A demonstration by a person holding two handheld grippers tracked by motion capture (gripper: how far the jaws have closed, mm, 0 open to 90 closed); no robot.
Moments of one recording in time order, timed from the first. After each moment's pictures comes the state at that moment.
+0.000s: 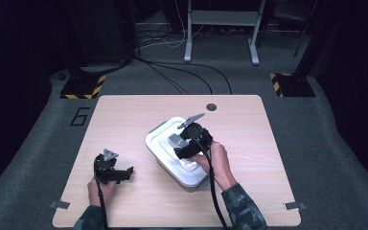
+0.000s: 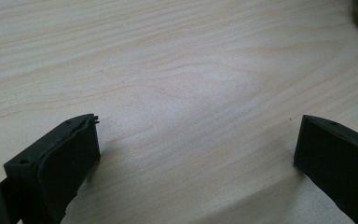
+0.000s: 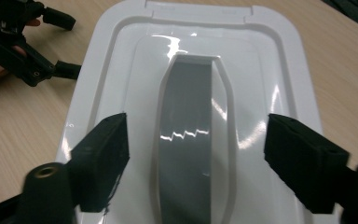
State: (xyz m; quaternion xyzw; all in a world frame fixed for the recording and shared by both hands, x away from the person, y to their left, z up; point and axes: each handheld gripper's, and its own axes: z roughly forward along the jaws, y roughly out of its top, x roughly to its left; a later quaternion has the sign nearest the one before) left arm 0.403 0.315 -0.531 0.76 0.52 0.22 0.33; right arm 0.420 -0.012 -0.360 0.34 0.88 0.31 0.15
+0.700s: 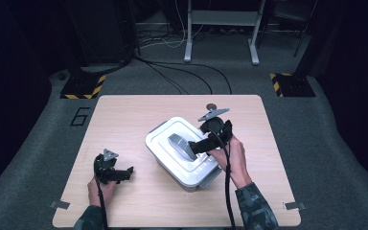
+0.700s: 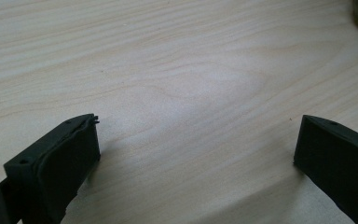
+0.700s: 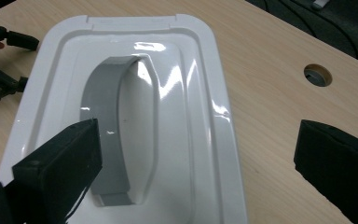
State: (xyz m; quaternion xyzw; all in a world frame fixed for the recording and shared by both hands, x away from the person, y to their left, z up) left arm 0.403 0.315 -0.531 0.76 0.51 0.22 0.33; right arm 0.422 -0.064 -0.343 0.39 0.84 0.33 0.18
